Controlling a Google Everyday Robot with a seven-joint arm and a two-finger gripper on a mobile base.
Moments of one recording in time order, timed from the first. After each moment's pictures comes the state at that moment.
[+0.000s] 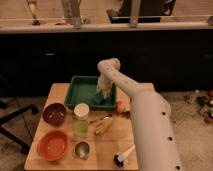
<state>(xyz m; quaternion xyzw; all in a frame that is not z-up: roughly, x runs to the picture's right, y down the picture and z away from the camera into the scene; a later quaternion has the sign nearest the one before) -0.012 0.030 0.981 -0.27 -0.20 -0.31 0.89</state>
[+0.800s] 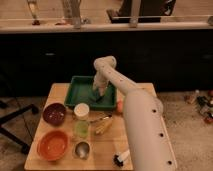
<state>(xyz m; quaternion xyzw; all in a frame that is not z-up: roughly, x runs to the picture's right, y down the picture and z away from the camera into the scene) -0.042 0.016 0.992 -0.25 -0.22 -0.33 0.89</state>
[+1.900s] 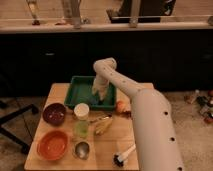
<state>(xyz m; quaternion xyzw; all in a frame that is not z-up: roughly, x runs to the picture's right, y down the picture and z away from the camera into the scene) -0.036 0.042 0.959 -0.27 -0.23 -0.34 0.87</state>
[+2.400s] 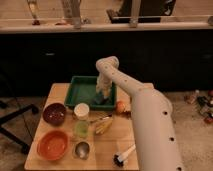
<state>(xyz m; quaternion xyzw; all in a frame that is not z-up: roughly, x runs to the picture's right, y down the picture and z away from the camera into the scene) -0.012 0.031 0.964 -0.28 -0.19 -0.33 0.88</state>
